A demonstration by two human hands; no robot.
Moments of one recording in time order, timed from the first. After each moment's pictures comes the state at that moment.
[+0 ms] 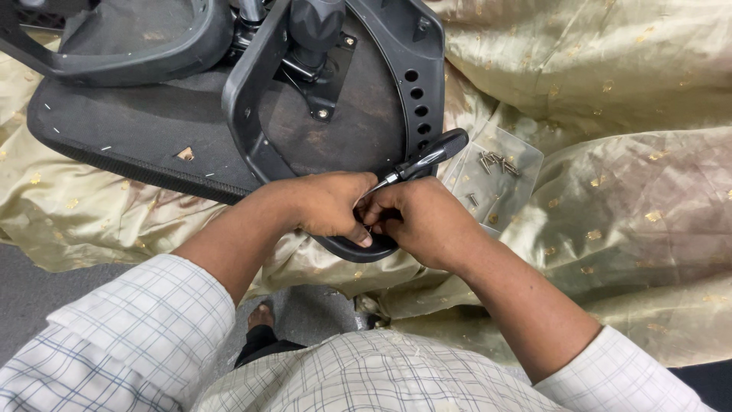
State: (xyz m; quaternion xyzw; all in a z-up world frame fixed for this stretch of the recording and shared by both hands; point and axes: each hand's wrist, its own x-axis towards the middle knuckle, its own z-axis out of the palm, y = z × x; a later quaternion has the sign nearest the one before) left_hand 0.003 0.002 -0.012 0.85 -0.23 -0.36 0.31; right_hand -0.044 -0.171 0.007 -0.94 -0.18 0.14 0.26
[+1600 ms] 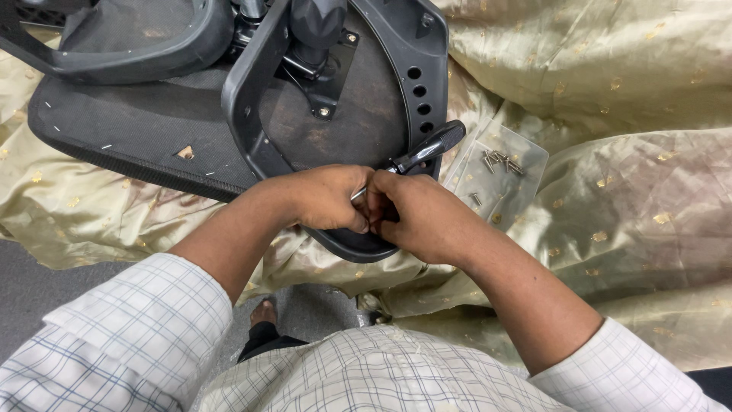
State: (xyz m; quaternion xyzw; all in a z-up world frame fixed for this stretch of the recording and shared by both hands) left_hand 0.011 0.004 -0.030 0.78 -0.22 -0.38 0.45; right_hand -0.039 -0.164 0.022 -0.94 -0.18 0.18 0.25
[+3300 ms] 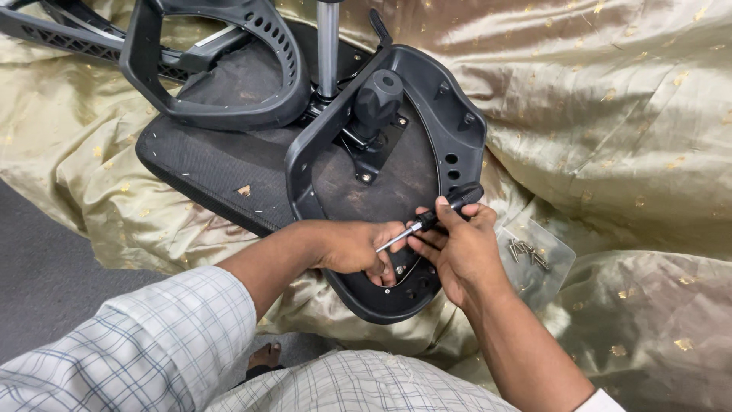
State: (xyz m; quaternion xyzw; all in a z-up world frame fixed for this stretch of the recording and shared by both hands) left_hand 0.024 0.005 -0.058 0.71 -0.19 -0.41 0.54; right_hand 0.013 -0.182 -0.027 -0.60 0.19 0.07 0.78
